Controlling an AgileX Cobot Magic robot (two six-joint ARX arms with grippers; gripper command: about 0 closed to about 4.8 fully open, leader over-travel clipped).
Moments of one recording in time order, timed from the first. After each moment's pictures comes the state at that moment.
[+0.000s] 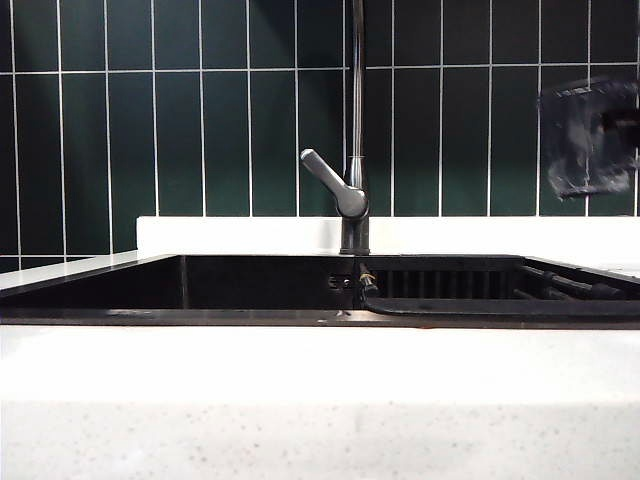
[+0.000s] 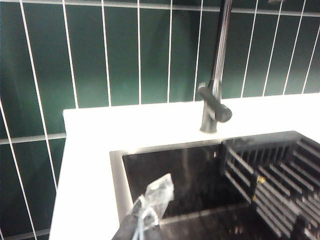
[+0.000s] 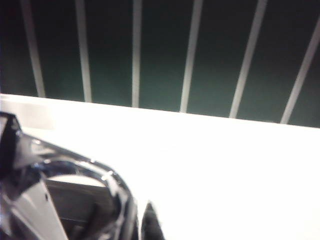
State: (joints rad) left arm -0.34 0.00 0.24 -0.12 -0.02 0.02; right arm -0.13 1.44 0.58 0.89 -0.20 -0.06
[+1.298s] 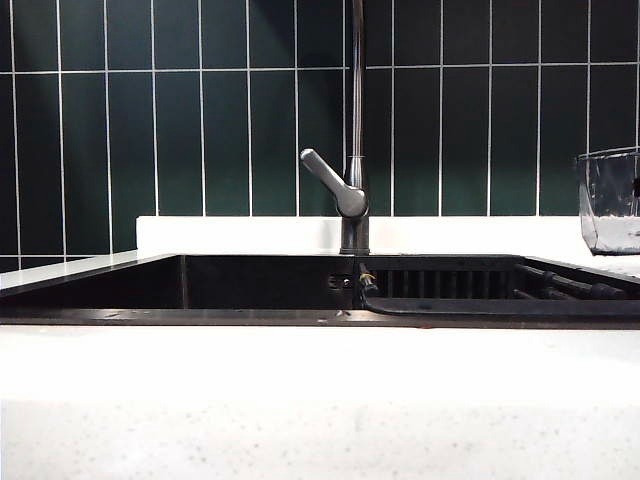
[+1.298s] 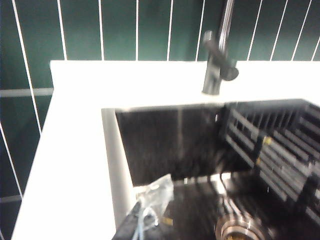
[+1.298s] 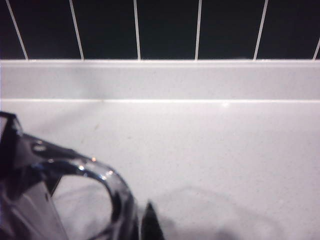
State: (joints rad) left arm -0.34 0.00 0.03 0.00 -0.02 -0.02; right arm -0.24 1.70 0.59 1.06 -0.24 0.00
